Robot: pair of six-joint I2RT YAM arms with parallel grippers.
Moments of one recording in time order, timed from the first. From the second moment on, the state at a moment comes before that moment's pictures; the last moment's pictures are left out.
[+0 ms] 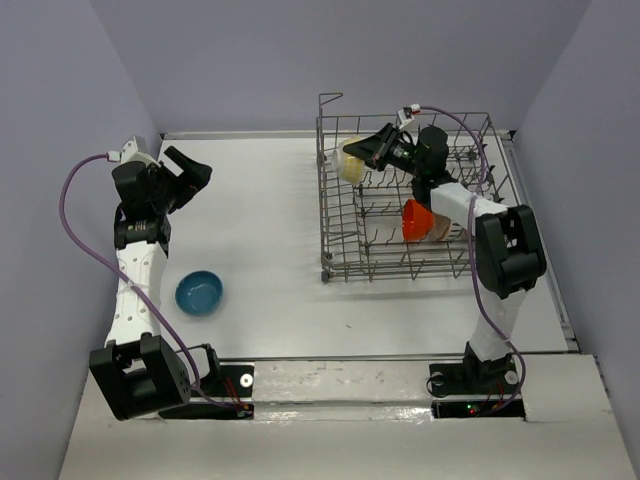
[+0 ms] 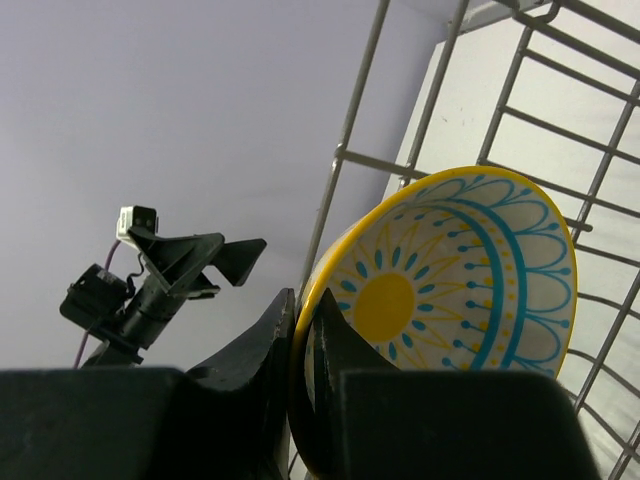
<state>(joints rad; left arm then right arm) 0.22 1.17 1.01 -0.17 0.30 -0.61 0.28 1.91 1.34 0.66 -0.72 1.20</state>
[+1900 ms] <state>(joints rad) 0.22 1.17 1.01 -0.16 0.30 -0.61 0.29 2.18 1.72 0.11 -0.54 0.90</state>
